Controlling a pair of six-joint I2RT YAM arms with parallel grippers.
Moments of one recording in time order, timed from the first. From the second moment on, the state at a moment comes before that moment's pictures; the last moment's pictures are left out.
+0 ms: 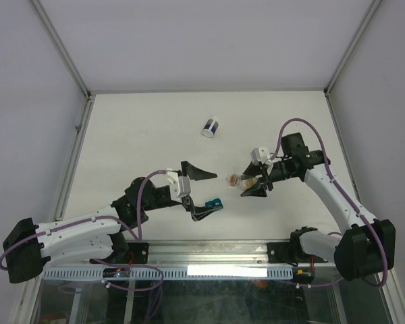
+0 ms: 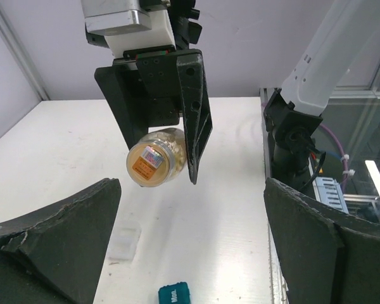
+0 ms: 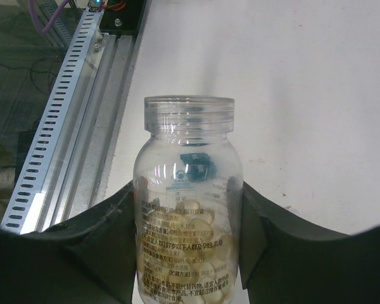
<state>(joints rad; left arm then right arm) -1.05 0.92 0.47 0.63 0.35 0.04 0.26 1.16 0.88 -0.92 -1.25 -1.16</state>
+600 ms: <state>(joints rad) -1.05 1.03 0.61 0.47 0.39 0.26 0.26 1.16 0.88 -0.92 -1.25 -1.17</state>
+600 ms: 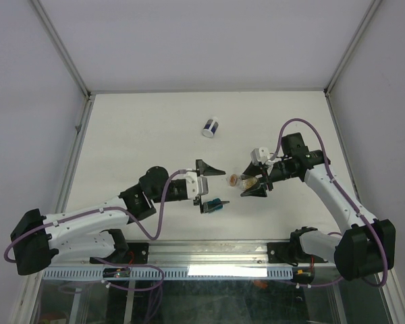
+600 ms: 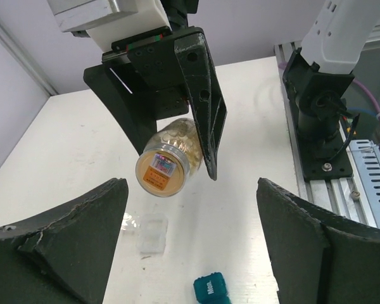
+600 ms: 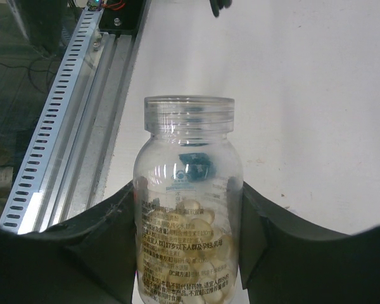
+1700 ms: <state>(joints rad) -1.03 1.28 0.78 0.39 0.36 0.22 0.27 1.16 0.88 -0.92 -1.24 -1.18</state>
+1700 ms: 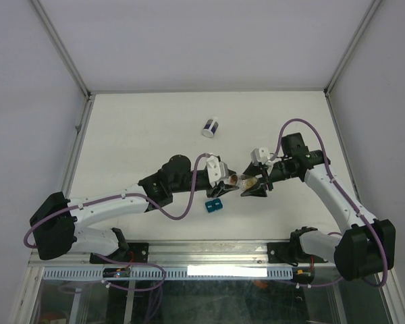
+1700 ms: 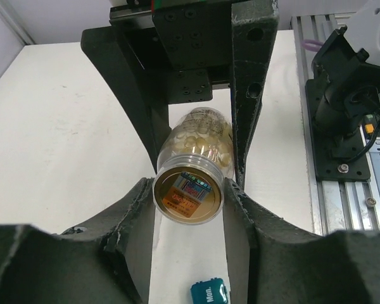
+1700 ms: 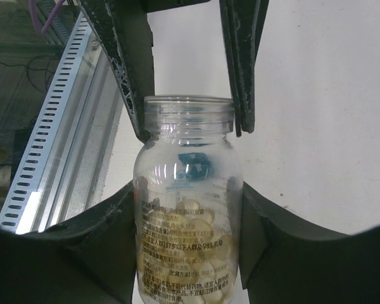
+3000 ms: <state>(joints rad) -1.01 0.99 0.58 0.50 0.14 -0.25 0.27 1.16 0.88 -0.93 -1.24 -1.17</state>
